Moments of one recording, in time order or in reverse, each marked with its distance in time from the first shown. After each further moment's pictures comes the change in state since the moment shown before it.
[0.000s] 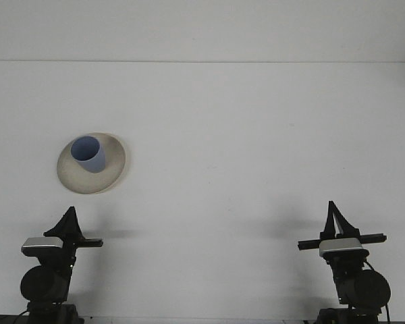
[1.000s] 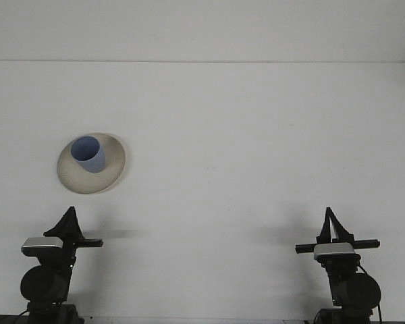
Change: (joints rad) left arm 0.000 0.000 0.000 0.001 0.001 0.000; right arm -0.010 -0.077 -0.116 0.024 0.015 -0.027
